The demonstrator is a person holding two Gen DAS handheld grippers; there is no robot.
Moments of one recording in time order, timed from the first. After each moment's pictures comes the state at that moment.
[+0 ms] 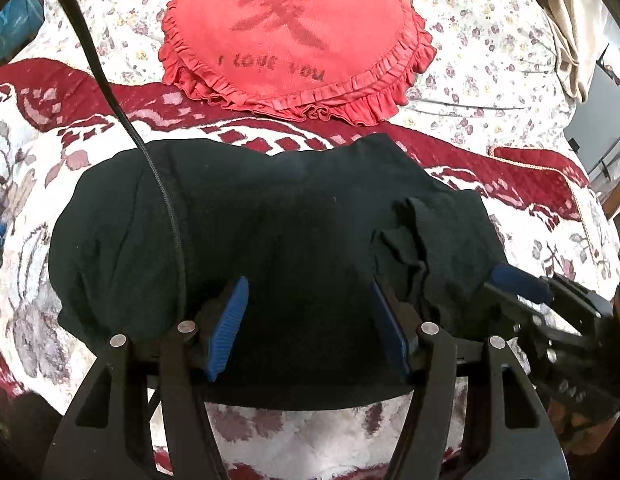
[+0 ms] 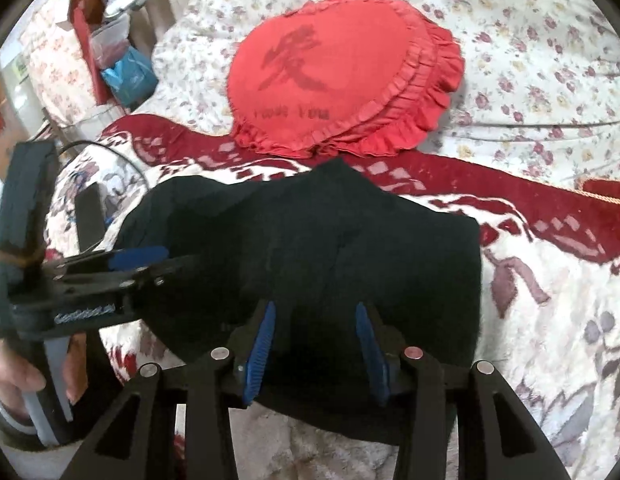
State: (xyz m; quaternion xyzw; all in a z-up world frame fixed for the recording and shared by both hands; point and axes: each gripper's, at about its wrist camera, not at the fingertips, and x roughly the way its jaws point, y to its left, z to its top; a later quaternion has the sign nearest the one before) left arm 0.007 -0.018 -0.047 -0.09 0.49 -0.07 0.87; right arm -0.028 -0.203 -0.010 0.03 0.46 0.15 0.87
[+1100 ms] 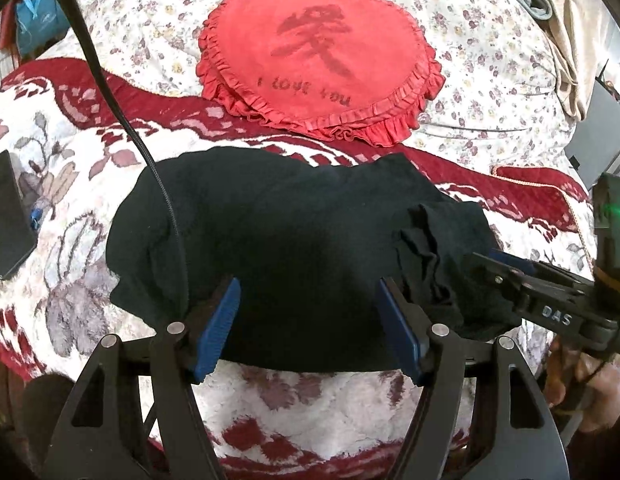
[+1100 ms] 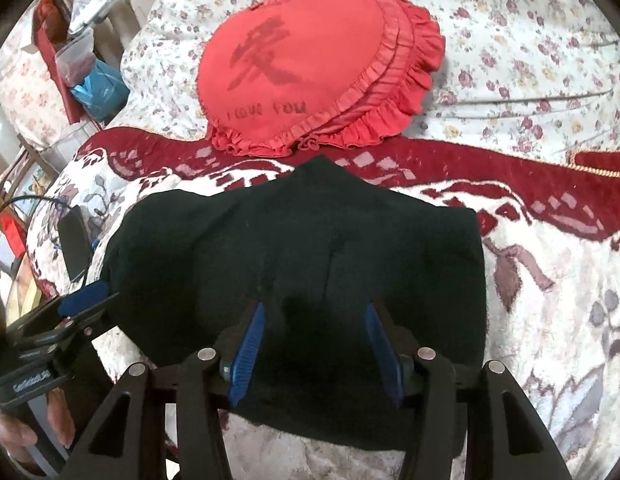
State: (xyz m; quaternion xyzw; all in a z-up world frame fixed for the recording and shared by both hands) left arm -0.027 0.018 -0.029 -0.10 0.46 -0.05 0.88; right arm -0.007 -0.198 -0.014 0.07 0.49 0.11 0.86
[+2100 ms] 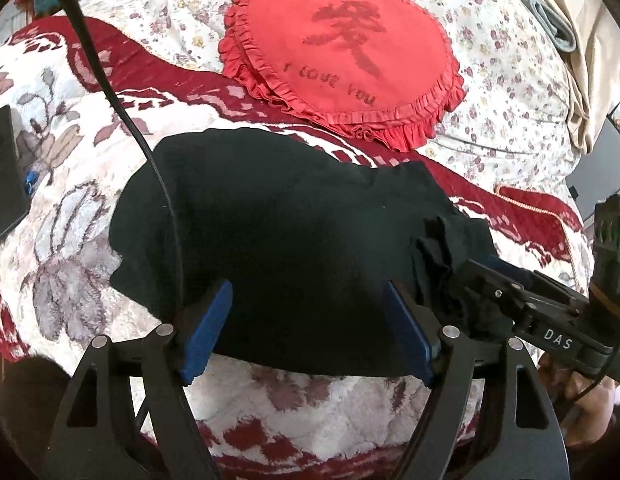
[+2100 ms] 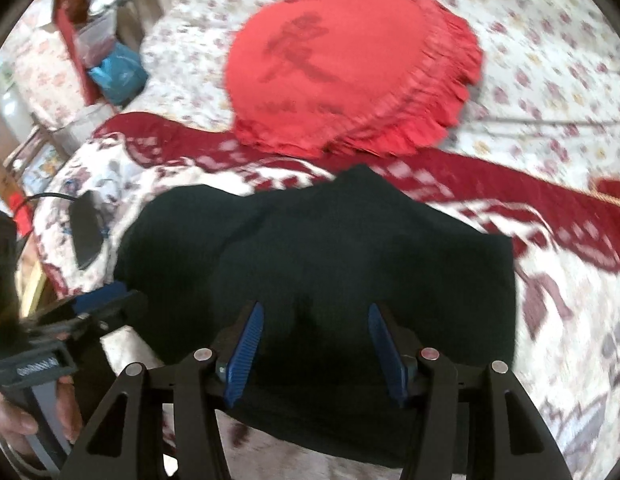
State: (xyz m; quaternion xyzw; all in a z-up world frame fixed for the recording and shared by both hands) left arm -0.022 0.046 -0.039 -0.16 0.47 -0.05 0.87; right arm 0.001 -0.167 -0.005 0.04 0.48 0.16 0.86
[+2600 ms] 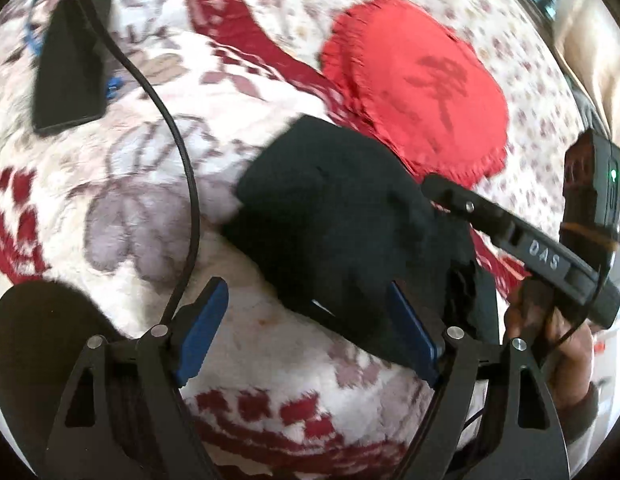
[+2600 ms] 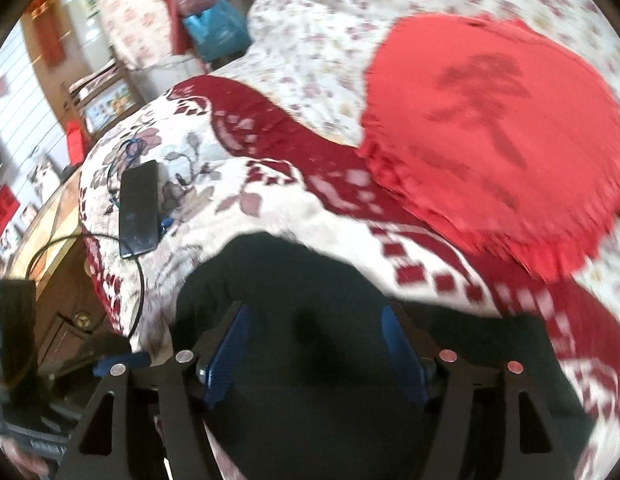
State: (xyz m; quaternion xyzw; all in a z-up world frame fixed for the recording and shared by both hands) left arm -0.066 0.127 -0.061 -0.31 0.45 0.03 0.84; right arm 0.077 -0.034 0.005 -0.05 0.45 0.30 0.84
